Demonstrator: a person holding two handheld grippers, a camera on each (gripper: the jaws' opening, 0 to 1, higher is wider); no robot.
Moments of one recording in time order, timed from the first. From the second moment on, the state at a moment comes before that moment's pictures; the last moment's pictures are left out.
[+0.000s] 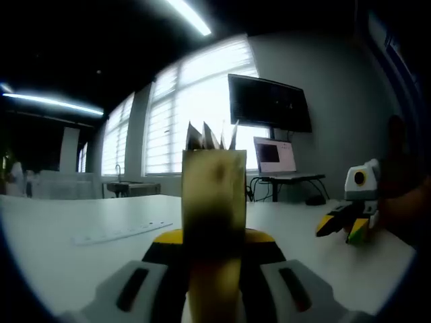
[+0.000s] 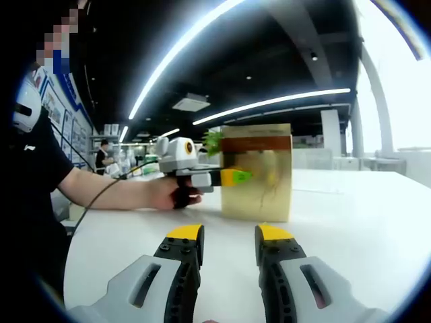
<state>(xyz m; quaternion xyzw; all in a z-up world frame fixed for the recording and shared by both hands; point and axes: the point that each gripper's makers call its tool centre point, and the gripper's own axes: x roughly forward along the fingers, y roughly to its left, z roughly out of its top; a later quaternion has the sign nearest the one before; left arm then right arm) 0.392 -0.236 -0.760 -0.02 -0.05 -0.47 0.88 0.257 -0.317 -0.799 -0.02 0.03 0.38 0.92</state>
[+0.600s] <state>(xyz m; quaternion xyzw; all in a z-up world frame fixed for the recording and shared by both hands) 0.376 -0.208 -0.757 -0.01 -0.04 -0.45 0.89 0.254 -0.314 -0.797 -0.03 0.02 0.39 0.92</state>
